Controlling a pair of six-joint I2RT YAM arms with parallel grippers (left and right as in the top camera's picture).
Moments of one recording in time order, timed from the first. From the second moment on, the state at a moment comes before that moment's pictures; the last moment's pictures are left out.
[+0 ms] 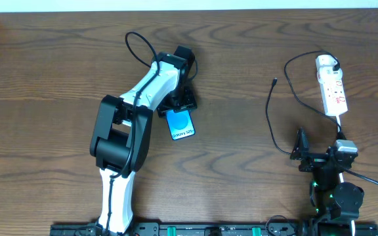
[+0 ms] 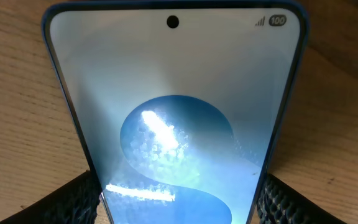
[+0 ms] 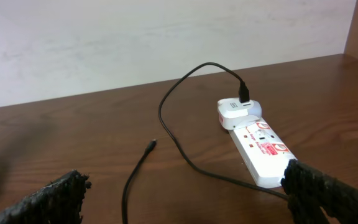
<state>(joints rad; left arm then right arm) -0.38 2.19 1.62 -1.07 0.05 -0.64 -0.07 0.01 0.01 -0.07 -0.03 0.12</state>
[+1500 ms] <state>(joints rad) -0.38 2.14 1.53 -1.04 0.09 -0.75 -0.07 0.01 0.01 -0.07 -0.03 0.12</state>
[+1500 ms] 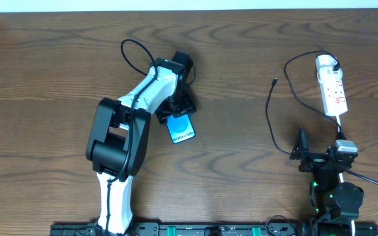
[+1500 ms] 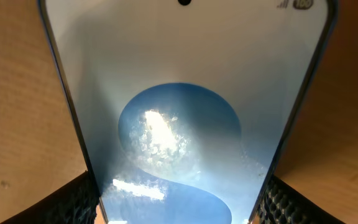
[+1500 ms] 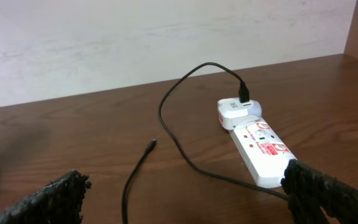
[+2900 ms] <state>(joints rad) -0.26 2.00 1.56 -1.07 1.24 -0.78 -0.07 0.01 0.01 -0.07 -0.03 0.12</state>
